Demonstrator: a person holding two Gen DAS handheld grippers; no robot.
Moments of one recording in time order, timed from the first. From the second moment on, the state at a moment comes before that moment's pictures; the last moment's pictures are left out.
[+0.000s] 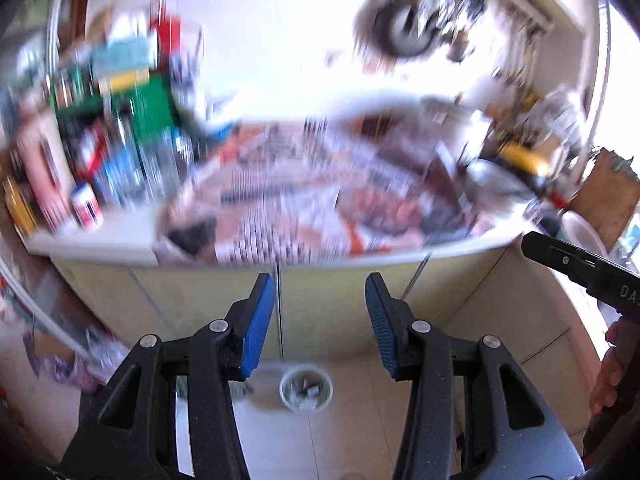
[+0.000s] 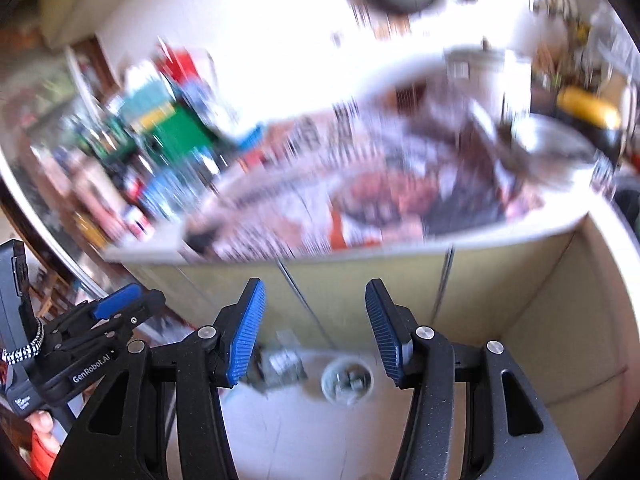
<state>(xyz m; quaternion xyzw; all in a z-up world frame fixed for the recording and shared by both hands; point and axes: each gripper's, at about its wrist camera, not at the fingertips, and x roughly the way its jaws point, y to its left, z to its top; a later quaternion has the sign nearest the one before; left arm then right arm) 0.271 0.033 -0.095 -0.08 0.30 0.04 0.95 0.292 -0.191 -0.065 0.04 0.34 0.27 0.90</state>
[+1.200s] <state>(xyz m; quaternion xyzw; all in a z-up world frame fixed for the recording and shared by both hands) -0.013 0.047 0.007 -0.03 0.17 0.00 0.99 0.042 -0.181 0.030 0.01 0.19 0.25 0.95</state>
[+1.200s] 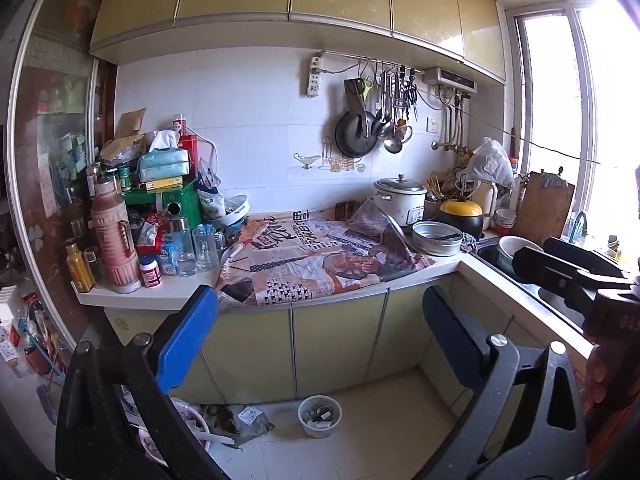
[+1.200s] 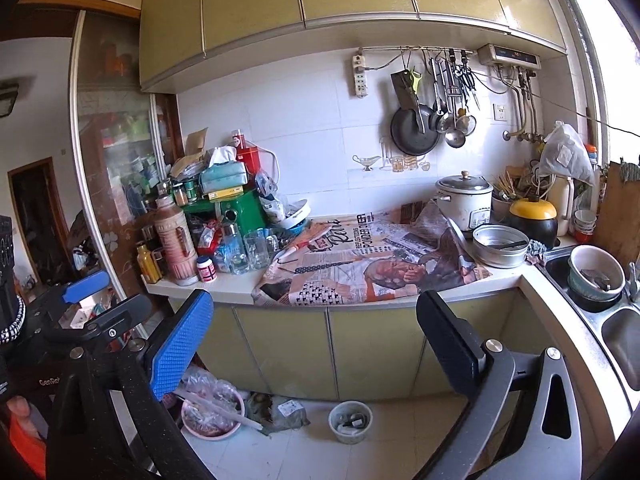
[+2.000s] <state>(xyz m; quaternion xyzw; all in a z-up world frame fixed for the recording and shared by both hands) -0.010 0.029 0.003 -0.05 0.17 -0.01 0.98 0.034 -0.183 0.032 0.00 0.20 0.25 0.95</state>
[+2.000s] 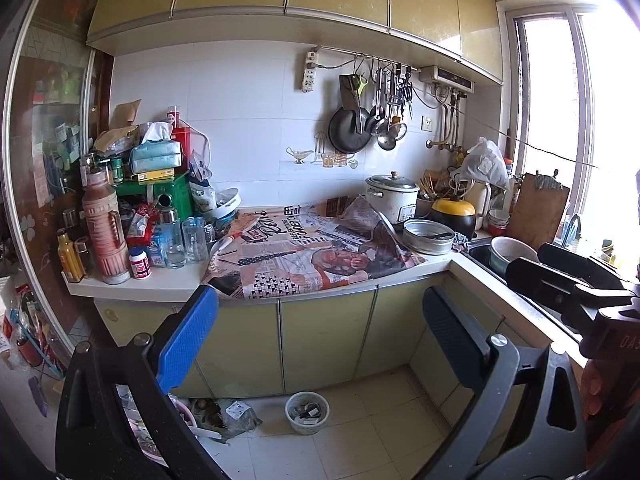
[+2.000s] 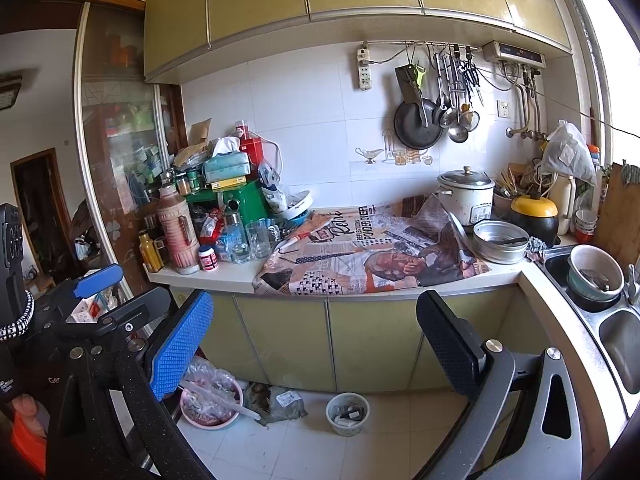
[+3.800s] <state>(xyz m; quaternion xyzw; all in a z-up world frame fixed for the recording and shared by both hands) 0.007 0.017 0.004 -0.07 0.18 0.00 0.98 0.045 -0.174 0.033 0.00 0.21 0.25 0.95</state>
